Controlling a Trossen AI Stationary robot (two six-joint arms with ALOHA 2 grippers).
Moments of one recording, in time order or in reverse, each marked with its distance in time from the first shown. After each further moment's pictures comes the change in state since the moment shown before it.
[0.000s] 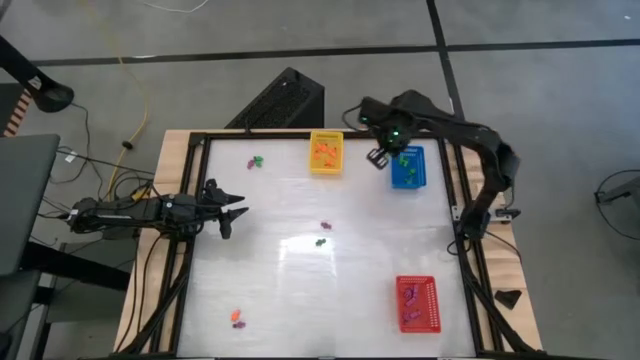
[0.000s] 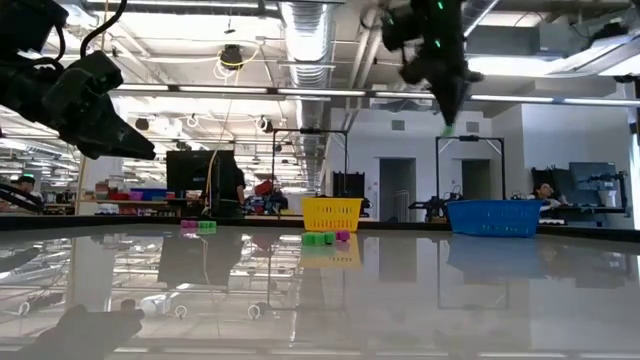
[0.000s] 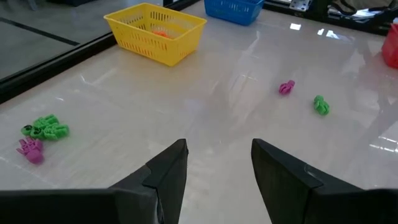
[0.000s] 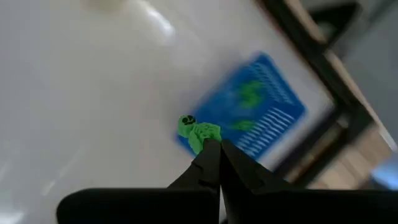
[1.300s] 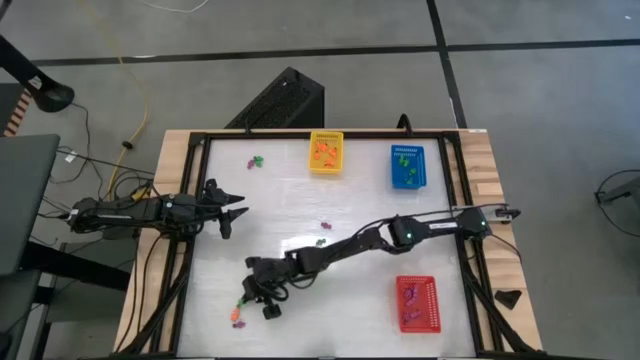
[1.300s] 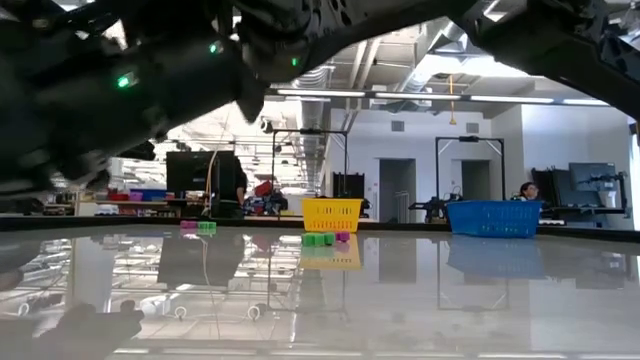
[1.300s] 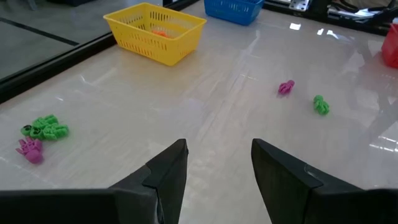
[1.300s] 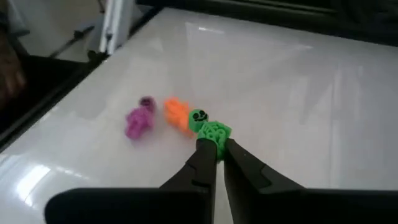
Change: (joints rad) left arm 0.000 0.000 0.000 0.000 0.001 0.000; right arm 0.783 1.016 0.609 1.430 -0.410 -0.320
